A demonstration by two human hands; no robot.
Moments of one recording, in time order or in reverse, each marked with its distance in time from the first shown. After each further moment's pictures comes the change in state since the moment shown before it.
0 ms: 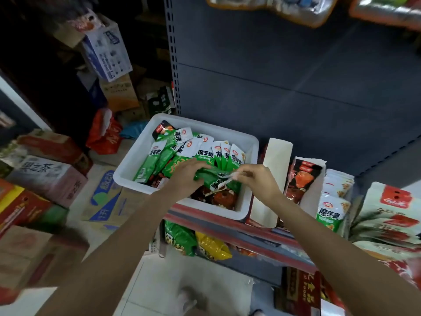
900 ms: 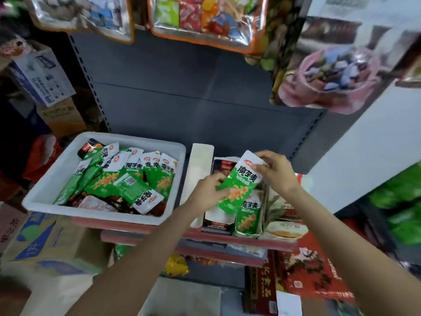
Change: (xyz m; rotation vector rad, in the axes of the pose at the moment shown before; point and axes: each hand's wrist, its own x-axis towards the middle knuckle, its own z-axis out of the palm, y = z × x) left_hand 0.030 0.210 0.122 -0.434 -0.202 -0.009; right_hand -0.097 0.071 -0.190 0.044 0.354 0.128
